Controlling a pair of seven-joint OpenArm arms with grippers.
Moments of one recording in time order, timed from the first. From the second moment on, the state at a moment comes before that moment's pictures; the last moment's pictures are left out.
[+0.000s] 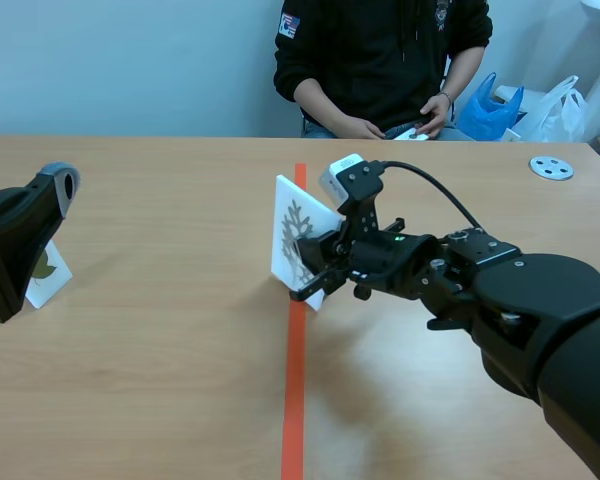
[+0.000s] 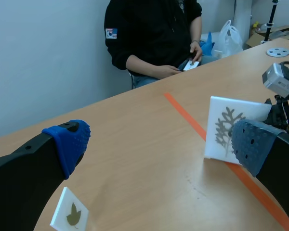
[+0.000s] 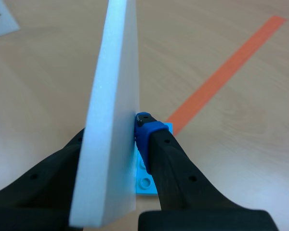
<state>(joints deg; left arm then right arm) 44.2 -25.4 -17.1 126.0 -17.1 -17.3 -7.5 18.5 8.7 -23.2 49.8 6.5 30.7 9.3</state>
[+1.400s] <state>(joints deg) 44.2 -25.8 -17.1 126.0 -17.1 -17.3 -7.5 0.0 23.0 16.5 56.5 11.5 28.7 5.9</state>
